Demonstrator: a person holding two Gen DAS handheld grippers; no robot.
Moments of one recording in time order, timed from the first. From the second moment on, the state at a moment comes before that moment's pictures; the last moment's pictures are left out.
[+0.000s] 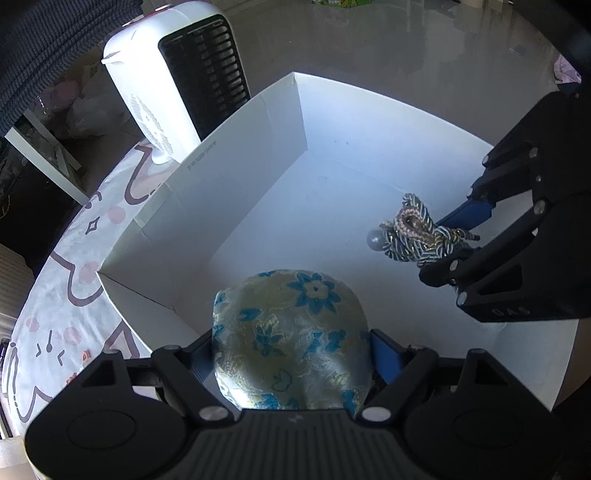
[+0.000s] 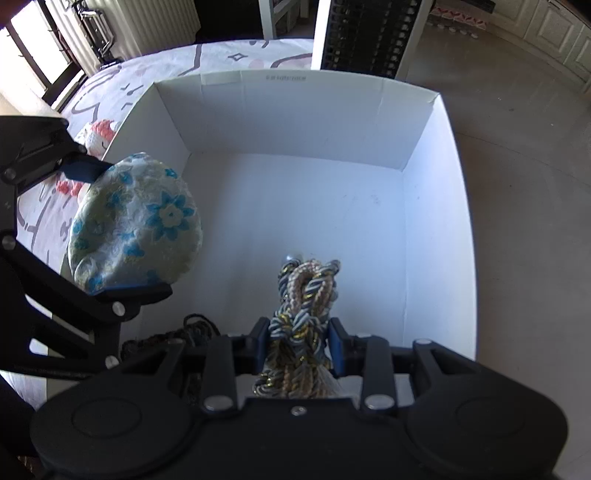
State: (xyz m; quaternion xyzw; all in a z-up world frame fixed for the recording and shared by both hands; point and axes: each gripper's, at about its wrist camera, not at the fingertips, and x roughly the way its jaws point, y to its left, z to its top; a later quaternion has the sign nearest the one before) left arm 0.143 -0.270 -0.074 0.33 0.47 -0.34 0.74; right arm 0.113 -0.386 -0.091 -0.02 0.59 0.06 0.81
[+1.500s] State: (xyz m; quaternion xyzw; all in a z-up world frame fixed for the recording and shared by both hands) left arm 0.163 -0.231 -0.032 0.24 0.44 -0.28 0.82; right arm 0.111 -0.393 -0.036 0.00 0.51 0.02 0.86
